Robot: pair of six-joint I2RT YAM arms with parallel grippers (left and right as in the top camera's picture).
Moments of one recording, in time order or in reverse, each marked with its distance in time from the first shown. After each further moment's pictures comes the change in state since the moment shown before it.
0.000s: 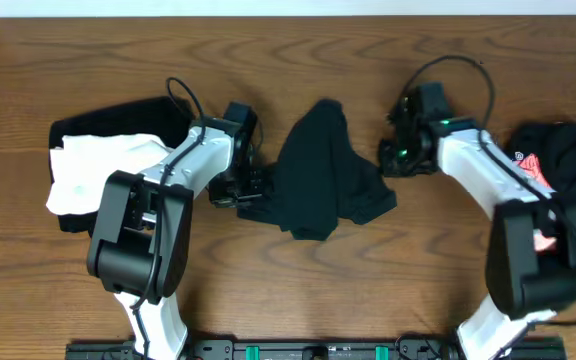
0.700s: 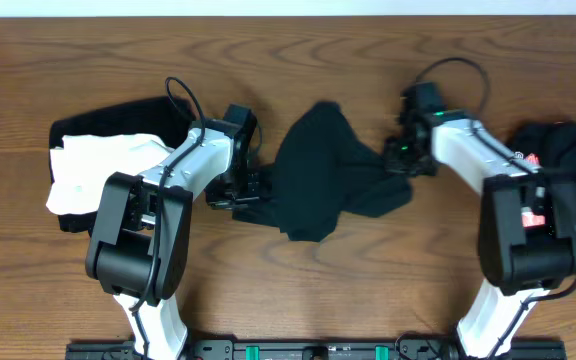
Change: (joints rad) left arm 0.000 -0.011 -0.011 -0.022 -0.045 -0.001; right arm -0.069 0.119 0.064 -0.055 0.179 0.179
